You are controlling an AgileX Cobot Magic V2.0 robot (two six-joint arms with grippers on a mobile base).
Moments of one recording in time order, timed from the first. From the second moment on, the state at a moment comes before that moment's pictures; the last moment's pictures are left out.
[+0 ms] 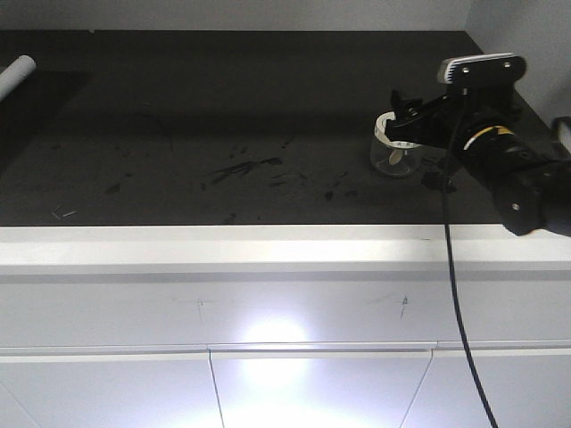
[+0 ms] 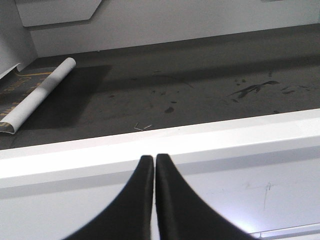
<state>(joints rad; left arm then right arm) -0.04 0.01 -0.27 0.03 0.49 0.00 0.13 1.79 -1.07 -0.14 -0.56 0.06</state>
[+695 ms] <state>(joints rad) -0.04 0.01 -0.27 0.03 0.49 0.00 0.13 2.11 -1.34 -0.14 -0.57 0.06</state>
